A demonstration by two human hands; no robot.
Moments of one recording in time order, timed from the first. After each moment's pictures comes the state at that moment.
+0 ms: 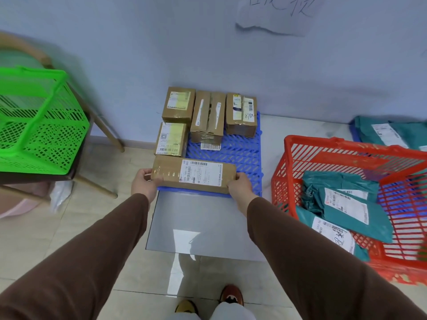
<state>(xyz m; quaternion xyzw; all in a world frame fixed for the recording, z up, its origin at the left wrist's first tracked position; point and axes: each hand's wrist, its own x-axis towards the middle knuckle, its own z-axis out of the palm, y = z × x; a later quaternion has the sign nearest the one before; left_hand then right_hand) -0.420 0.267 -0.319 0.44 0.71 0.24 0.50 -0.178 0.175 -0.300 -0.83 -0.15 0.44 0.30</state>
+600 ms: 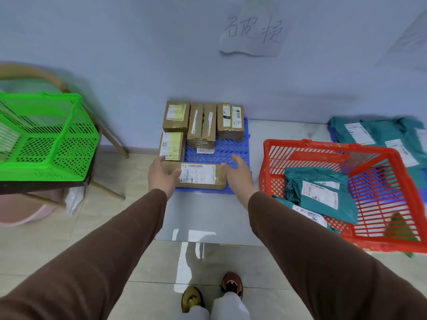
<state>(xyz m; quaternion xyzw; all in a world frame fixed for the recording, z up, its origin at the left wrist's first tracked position) -0.380 0.229 -0.202 0.56 0.66 0.23 0.45 -0.178 0.141 -0.178 -0.78 -0.23 0.42 0.41</state>
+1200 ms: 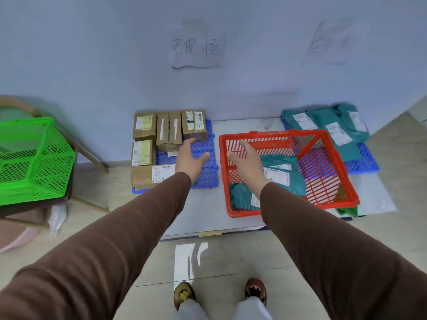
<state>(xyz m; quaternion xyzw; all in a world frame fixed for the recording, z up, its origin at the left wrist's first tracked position) -0.233 0.134 -0.094 0.66 0.50 0.22 0.51 -0.088 0.027 -0.080 -0.80 -0.28 0.29 0.43</state>
